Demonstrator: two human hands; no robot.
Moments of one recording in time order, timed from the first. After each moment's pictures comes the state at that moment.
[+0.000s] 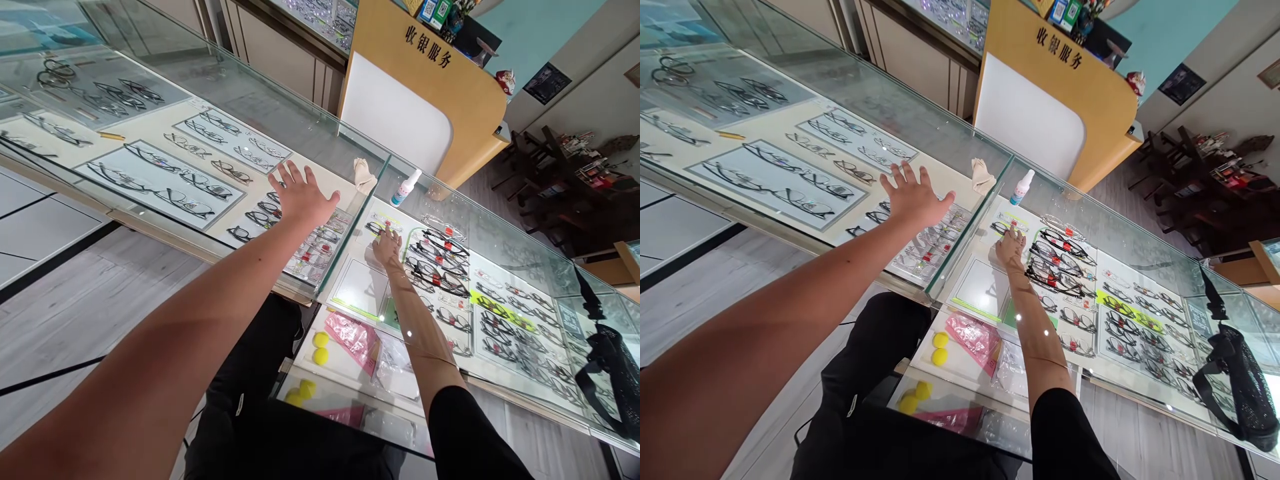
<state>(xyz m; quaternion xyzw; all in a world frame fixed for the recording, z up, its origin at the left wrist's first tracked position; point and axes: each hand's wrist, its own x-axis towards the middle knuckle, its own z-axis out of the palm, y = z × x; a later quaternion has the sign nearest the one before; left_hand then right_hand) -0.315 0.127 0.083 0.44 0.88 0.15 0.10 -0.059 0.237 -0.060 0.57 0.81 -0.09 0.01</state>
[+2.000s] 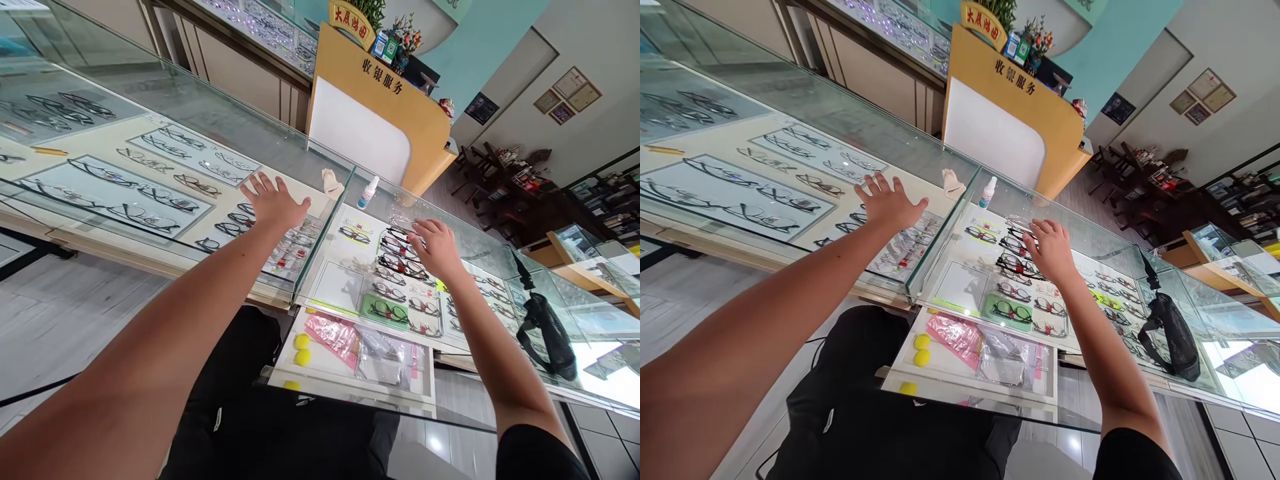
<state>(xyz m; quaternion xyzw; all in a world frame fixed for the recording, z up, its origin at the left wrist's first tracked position) -0.312 0.129 0.088 0.44 0.88 0.15 0.09 0.086 0.166 0.184 0.43 0.89 0.07 -0.10</state>
